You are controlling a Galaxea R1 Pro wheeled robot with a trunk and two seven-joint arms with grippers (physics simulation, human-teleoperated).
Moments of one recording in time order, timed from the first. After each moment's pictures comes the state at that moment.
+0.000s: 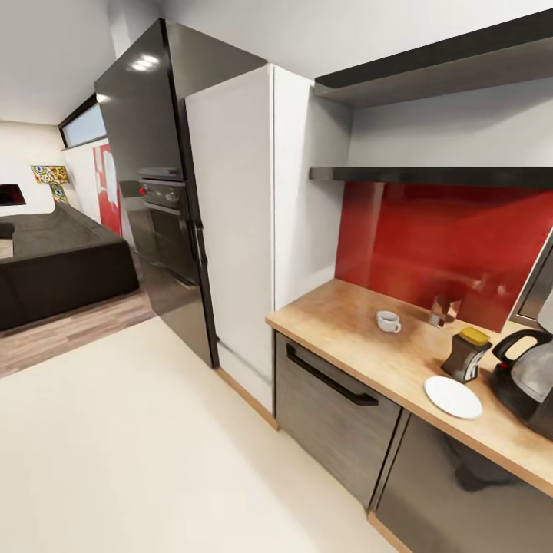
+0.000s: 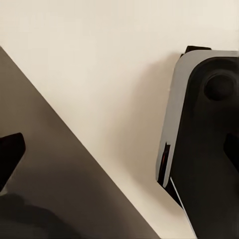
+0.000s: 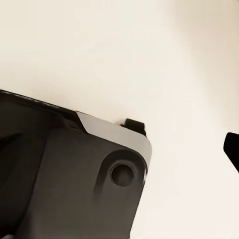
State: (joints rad) left arm 0.05 0.11 0.20 -0.12 -0.08 -0.14 0.09; right arm -0.21 0.00 0.78 -0.04 -0.50 -0.11 0.04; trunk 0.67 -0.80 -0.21
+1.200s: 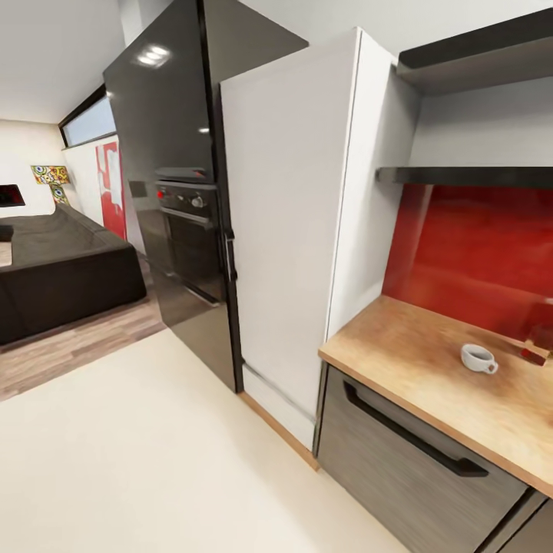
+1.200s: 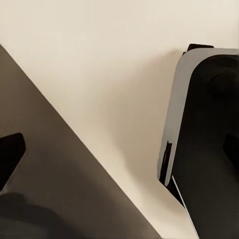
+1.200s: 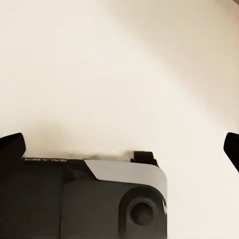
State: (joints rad) left arm 0.05 0.11 0.20 -0.12 -0.08 -0.14 0.10; right arm -0.21 0.02 -0.05 -0.06 0.05 -0.22 0.04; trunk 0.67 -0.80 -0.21
